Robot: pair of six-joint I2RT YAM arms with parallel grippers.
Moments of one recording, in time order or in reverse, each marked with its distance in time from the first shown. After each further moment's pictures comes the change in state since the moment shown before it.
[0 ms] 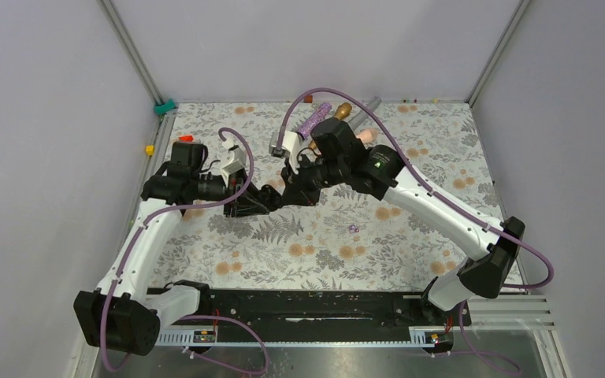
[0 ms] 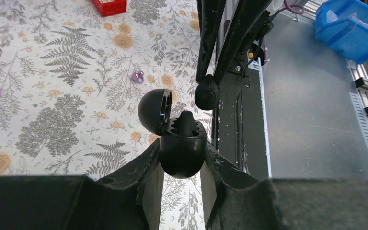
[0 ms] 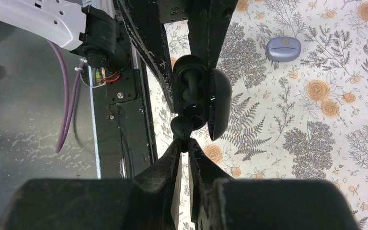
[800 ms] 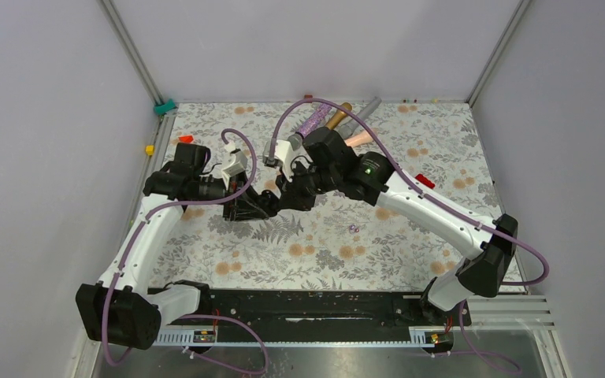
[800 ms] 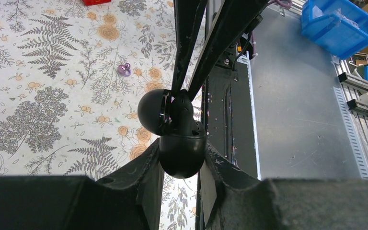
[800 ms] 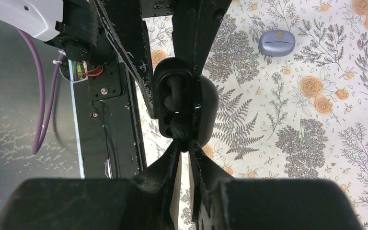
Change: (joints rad) left arm -0.003 0.043 0.017 -0.148 0.027 0.116; right arm 0.041 0.014 -0.056 0.044 0.078 -0.028
